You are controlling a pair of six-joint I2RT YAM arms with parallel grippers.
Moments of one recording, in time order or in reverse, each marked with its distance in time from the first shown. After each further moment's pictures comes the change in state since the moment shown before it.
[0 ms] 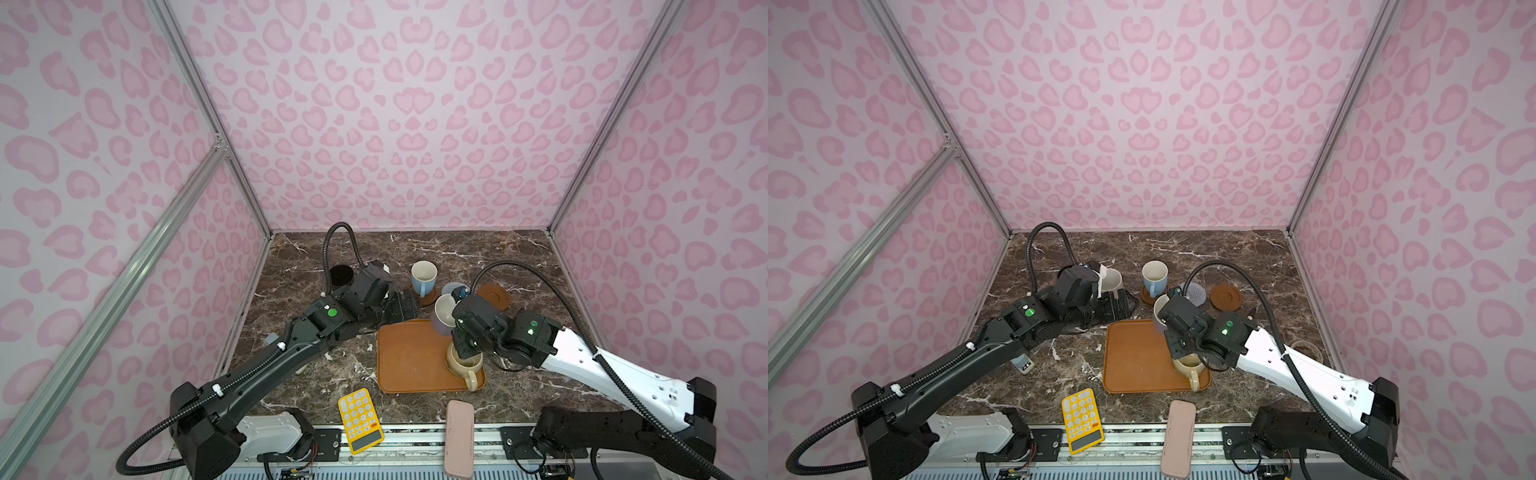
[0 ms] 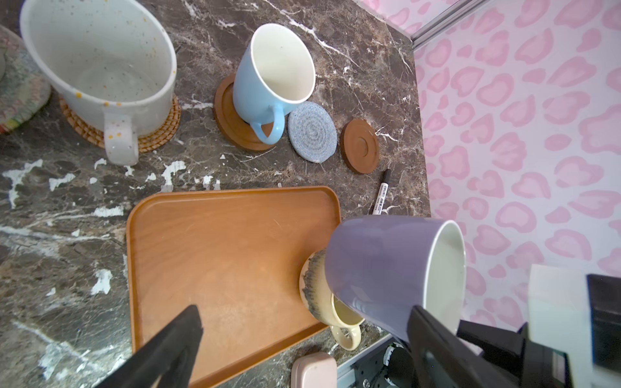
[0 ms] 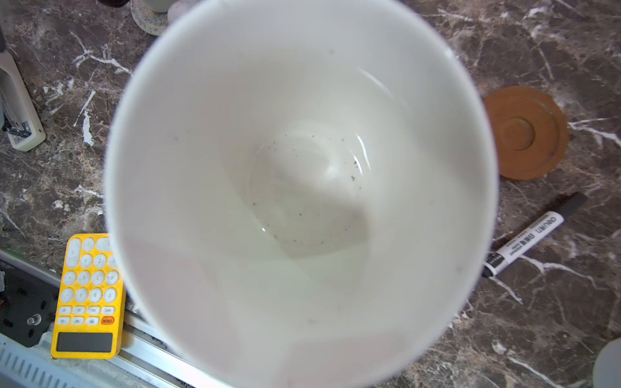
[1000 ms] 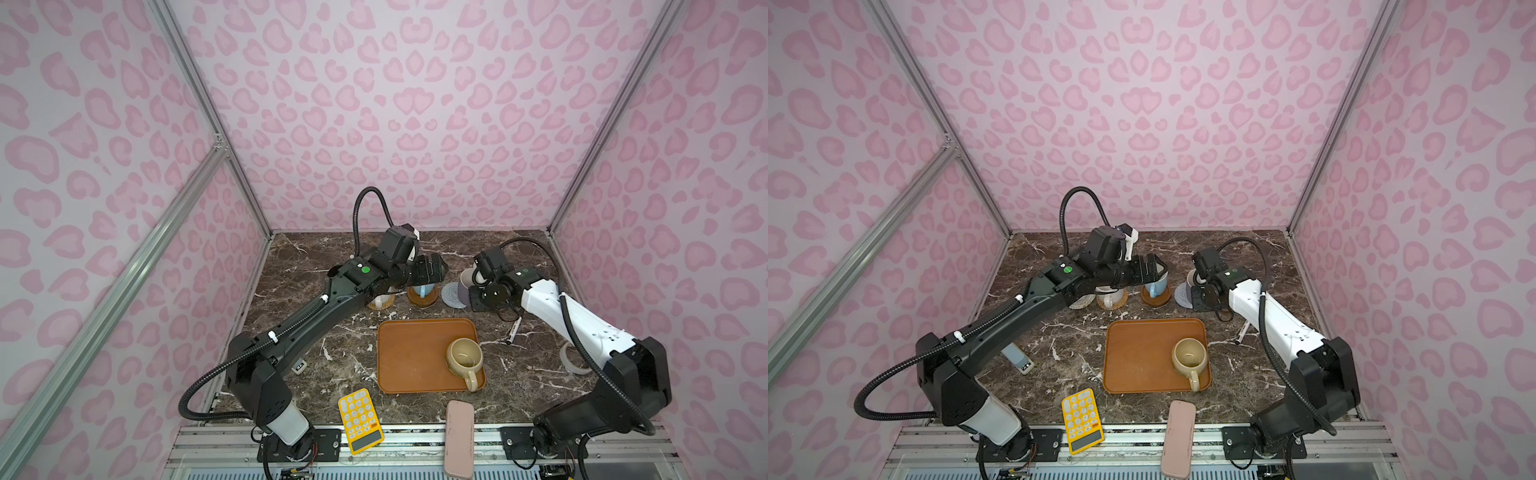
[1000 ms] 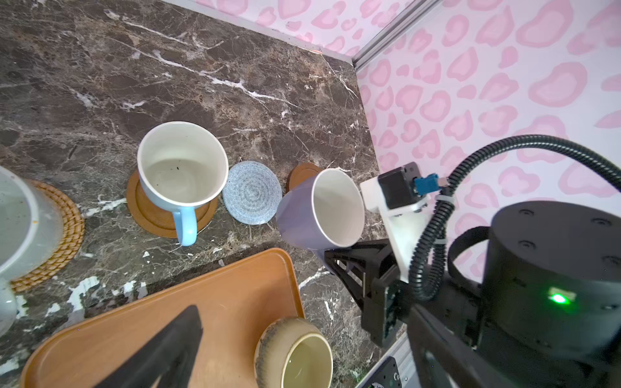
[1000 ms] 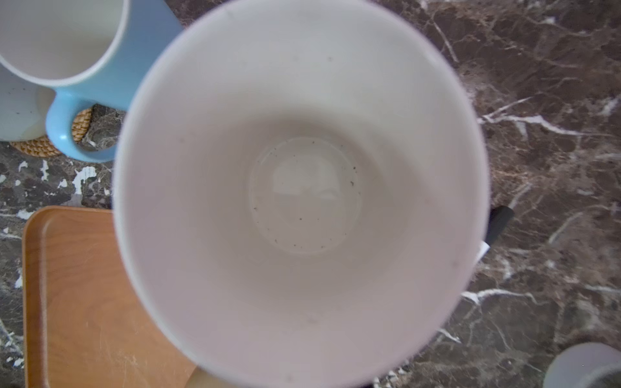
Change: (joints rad) left arm 0.057 0.358 0.380 0.074 0.123 0.125; right arm -0.493 0.354 0.121 0.103 -0.150 -0.197
